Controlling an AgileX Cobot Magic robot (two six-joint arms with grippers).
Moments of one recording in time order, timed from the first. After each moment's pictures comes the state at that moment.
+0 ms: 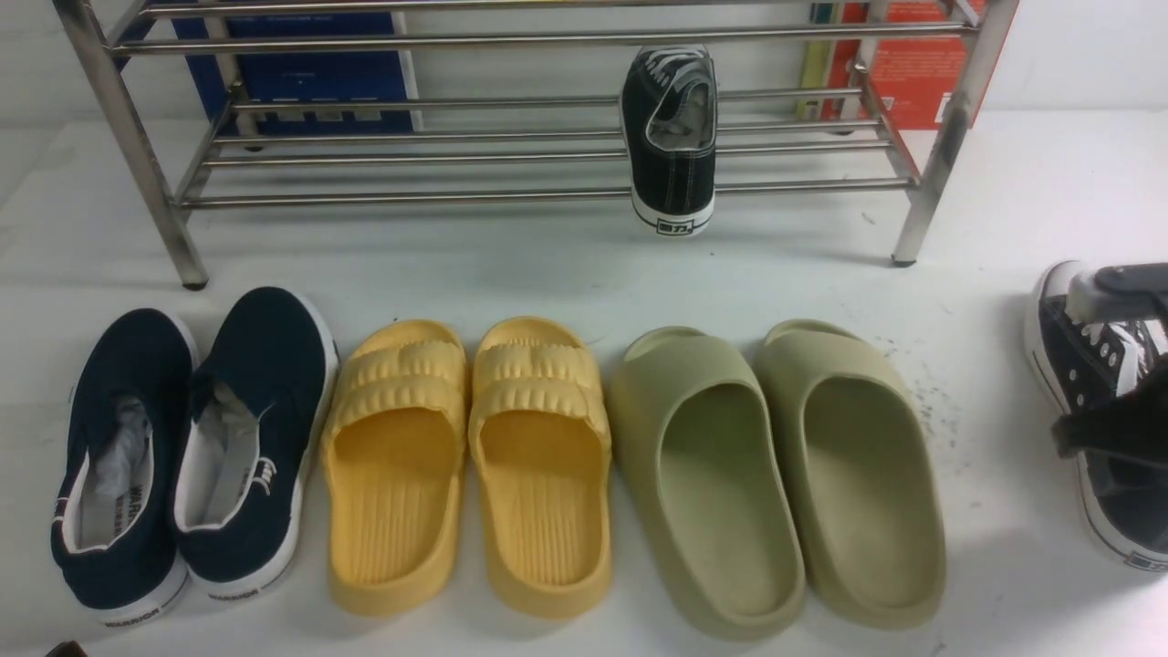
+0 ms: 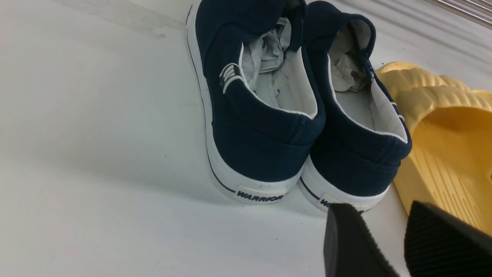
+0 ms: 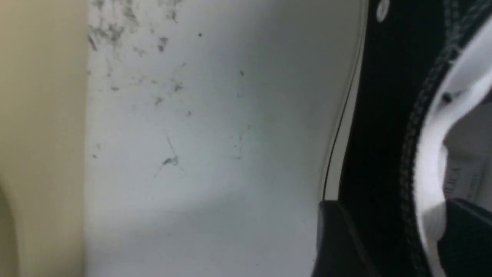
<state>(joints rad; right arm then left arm) 0.05 1.58 -0.90 -0.12 0.69 0.20 0.11 -0.01 0.03 -0.12 0.40 -0.25</state>
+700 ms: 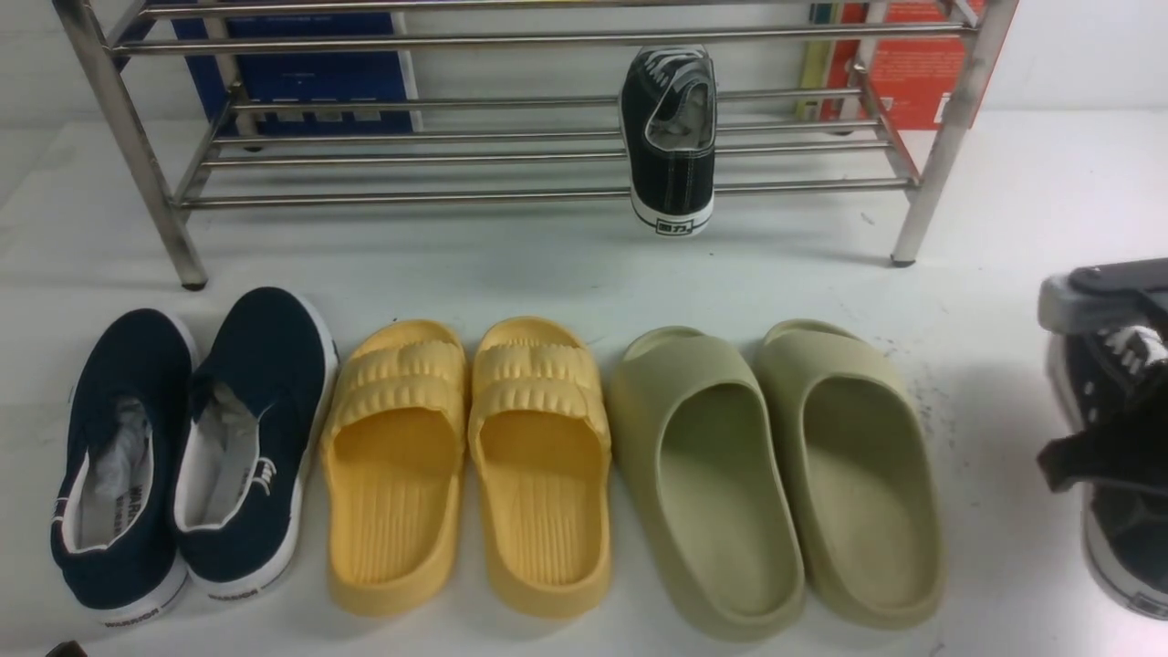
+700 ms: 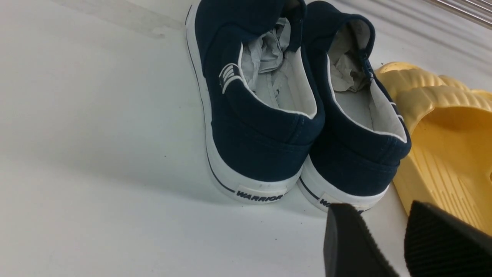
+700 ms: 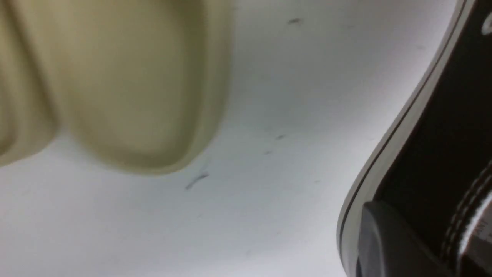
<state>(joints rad) 0.28 1.35 -0.97 0.05 1.05 0.12 0.11 -0.01 0.03 -0.12 0.40 -0.25</state>
